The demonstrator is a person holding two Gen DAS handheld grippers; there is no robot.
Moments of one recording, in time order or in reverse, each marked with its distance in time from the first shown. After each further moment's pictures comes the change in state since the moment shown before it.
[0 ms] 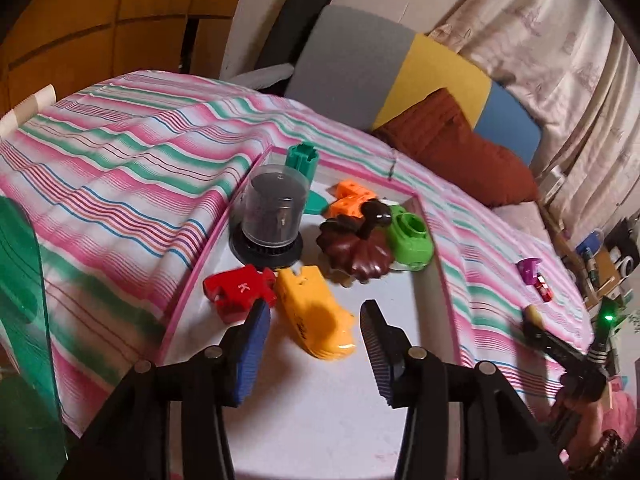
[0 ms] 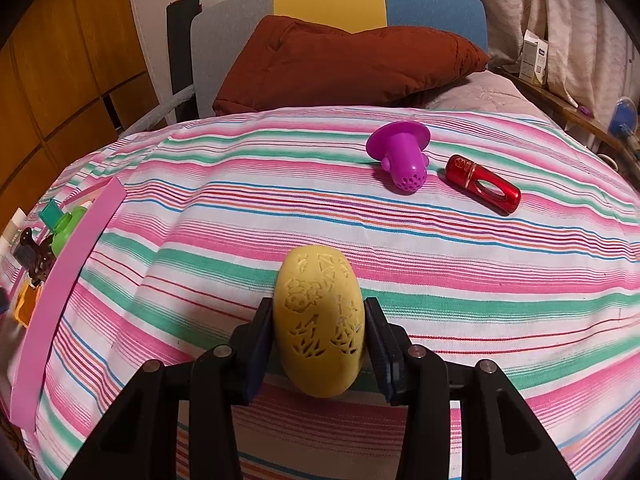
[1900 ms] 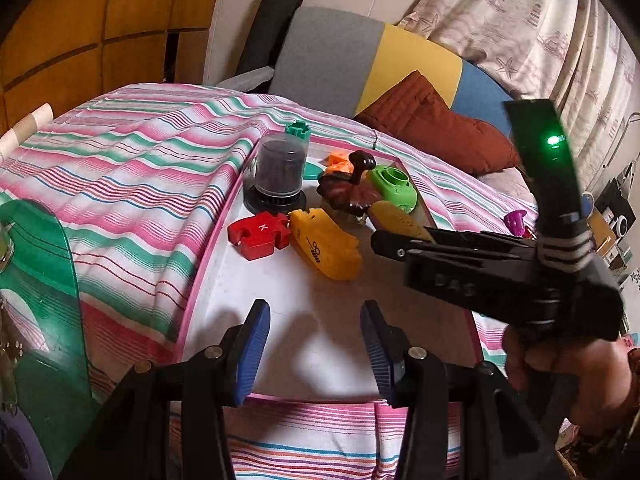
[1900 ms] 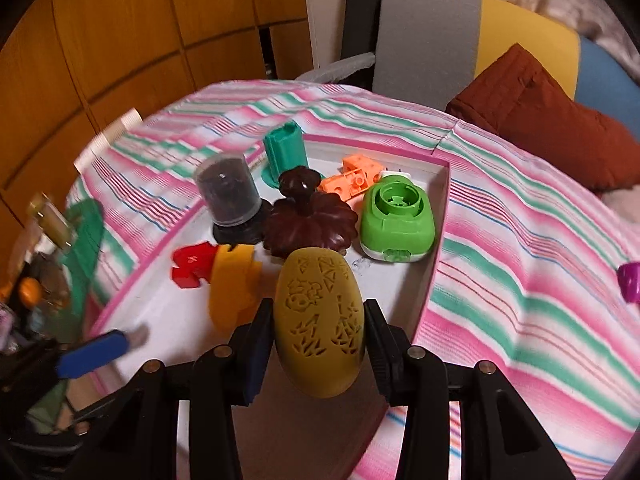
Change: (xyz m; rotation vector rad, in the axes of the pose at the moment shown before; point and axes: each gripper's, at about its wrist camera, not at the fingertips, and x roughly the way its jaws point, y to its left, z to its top) left arm -0.031 0.013 -0.042 0.119 0.007 -0.007; right arm -0.004 0.273 -0.007 -0.381 0.082 0.255
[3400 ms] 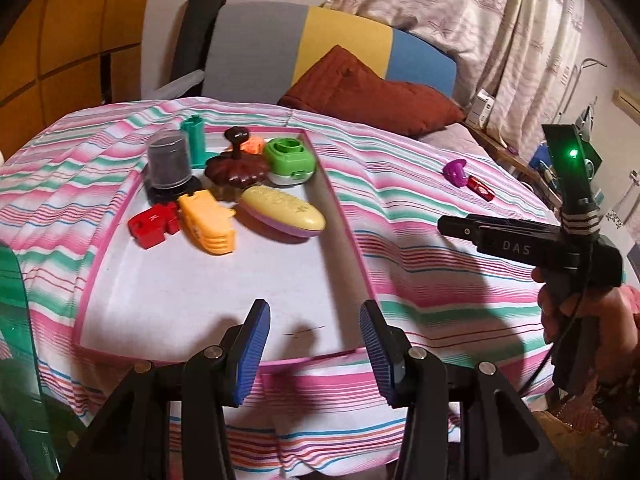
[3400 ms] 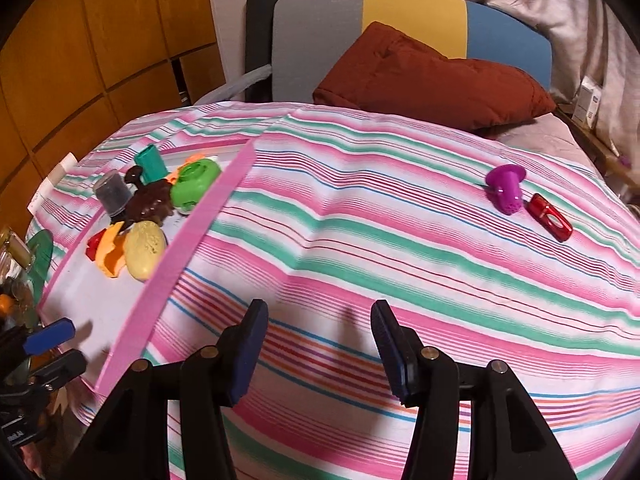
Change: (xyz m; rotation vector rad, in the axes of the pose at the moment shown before) left arm -0.004 -0.074 -0.026 0.187 0.035 -0.121; right arm -0.086 -0.136 -0.078 0.204 -0.048 -0.157
